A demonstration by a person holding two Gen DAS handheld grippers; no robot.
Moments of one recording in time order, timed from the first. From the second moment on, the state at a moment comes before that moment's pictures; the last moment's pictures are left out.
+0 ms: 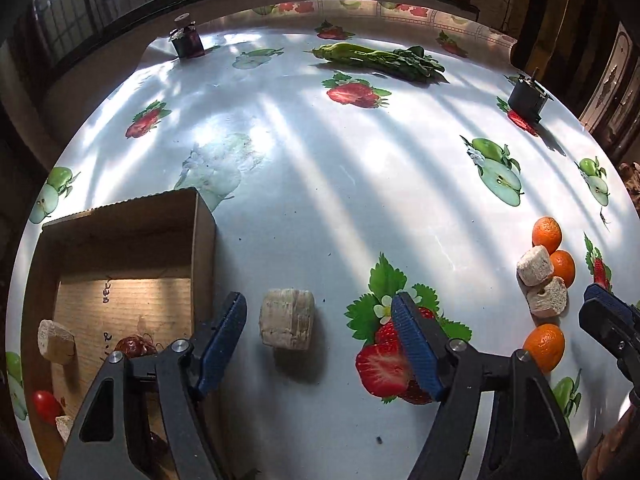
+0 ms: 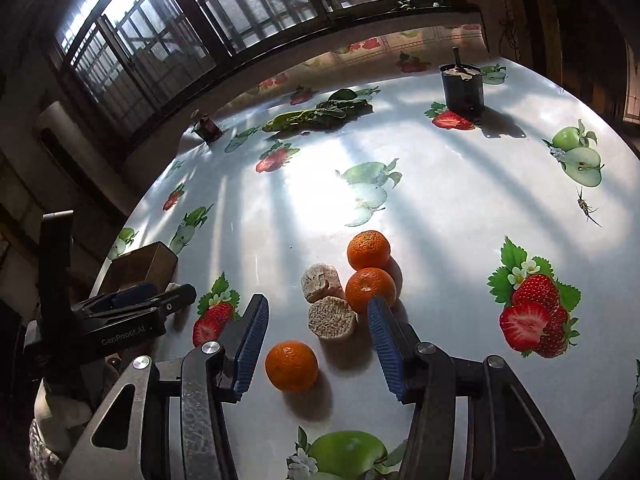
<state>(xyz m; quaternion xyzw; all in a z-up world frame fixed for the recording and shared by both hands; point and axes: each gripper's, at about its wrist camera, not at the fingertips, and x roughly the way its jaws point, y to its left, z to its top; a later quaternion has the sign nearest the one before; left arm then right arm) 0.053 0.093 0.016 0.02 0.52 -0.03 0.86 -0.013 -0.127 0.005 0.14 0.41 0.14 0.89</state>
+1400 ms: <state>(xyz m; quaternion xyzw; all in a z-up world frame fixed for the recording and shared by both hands) -0.078 0.196 0.062 -0.11 0.45 -0.02 0.89 -0.068 -0.029 0.026 0.03 0.39 0.18 0.90</state>
